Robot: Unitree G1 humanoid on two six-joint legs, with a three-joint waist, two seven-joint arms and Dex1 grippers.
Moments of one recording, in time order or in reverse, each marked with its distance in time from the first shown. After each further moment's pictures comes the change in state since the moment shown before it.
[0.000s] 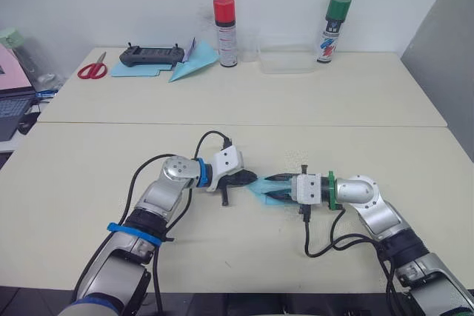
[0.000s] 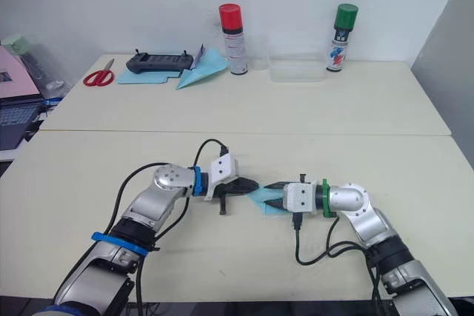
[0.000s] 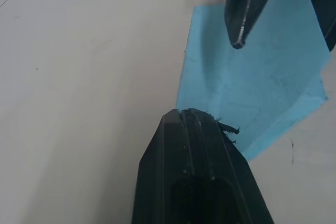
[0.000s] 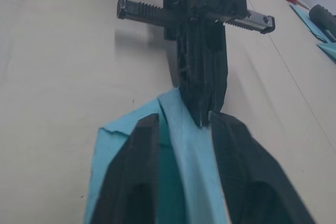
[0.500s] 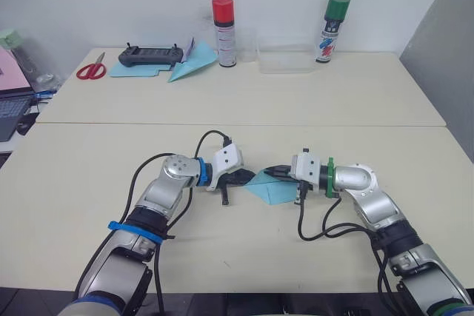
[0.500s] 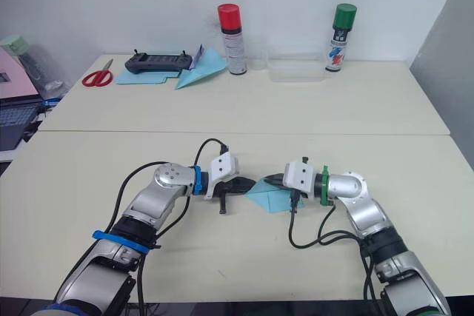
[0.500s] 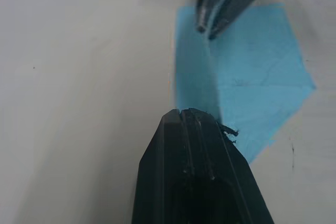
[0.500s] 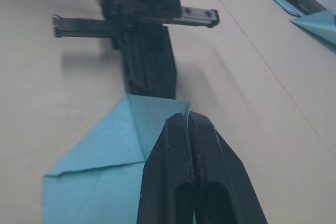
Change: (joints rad) left arm -0.012 -0.001 0.008 0.001 -0.009 0.053 -0.023; right arm -0.071 0.052 -0.038 0.042 0.042 0.193 -0.031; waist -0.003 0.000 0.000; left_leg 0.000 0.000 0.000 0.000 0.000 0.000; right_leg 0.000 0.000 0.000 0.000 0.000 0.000
